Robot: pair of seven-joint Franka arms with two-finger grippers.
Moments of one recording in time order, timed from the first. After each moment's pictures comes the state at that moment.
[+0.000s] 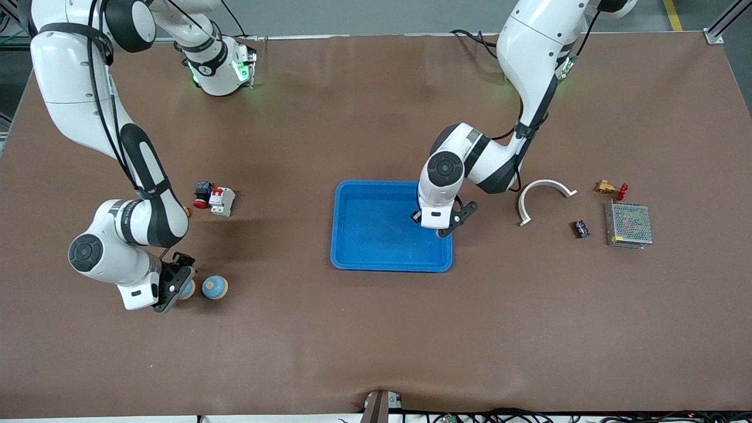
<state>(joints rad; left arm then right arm) -0.60 0.61 -0.06 -1.82 -0.02 2.34 -1.34 -0.01 0.77 -0.02 -1.61 0.08 2.41 -1.14</state>
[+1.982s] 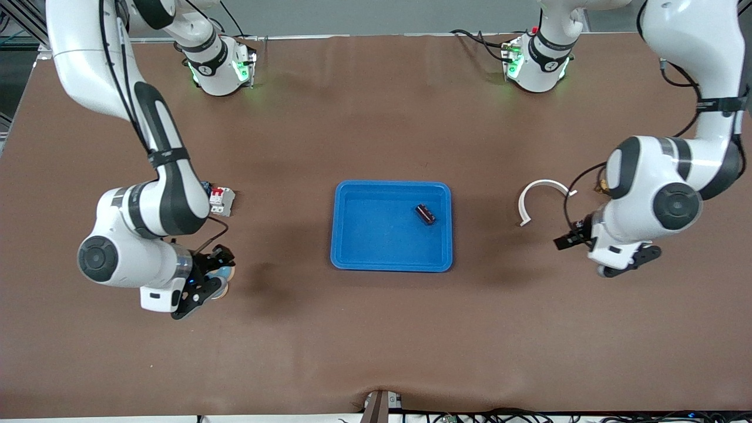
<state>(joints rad) -0.03 0.39 -0.04 -1.78 0.07 2.03 -0.49 0.19 0.67 -0.01 -1.37 0.16 1.91 -0.46</state>
